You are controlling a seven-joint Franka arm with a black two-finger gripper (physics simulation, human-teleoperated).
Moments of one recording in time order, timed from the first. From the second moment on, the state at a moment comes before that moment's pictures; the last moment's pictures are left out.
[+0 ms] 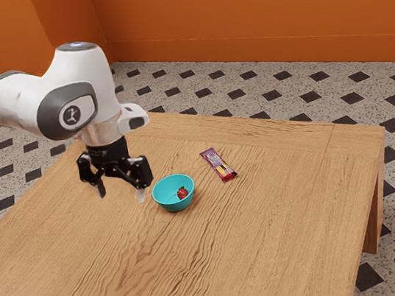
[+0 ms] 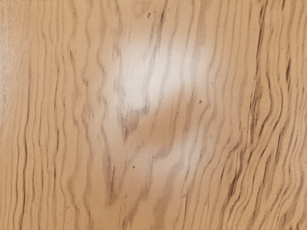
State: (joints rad) arm -0.23 -0.13 0.09 -2.12 0.06 1.89 -0.30
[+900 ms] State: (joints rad) arm -0.18 0.42 0.15 -1.74 -0.06 2.20 -0.92
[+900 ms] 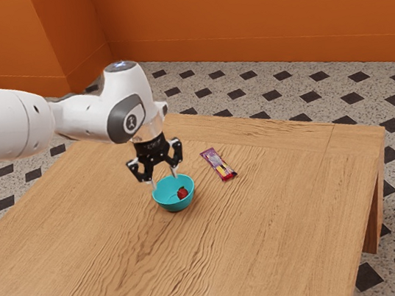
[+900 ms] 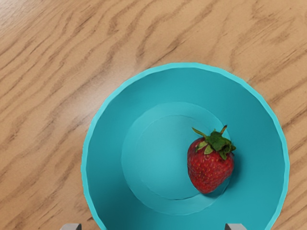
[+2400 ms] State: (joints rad) arm -0.17 0.60 0.15 -1.65 -0.14 2.33 -0.70
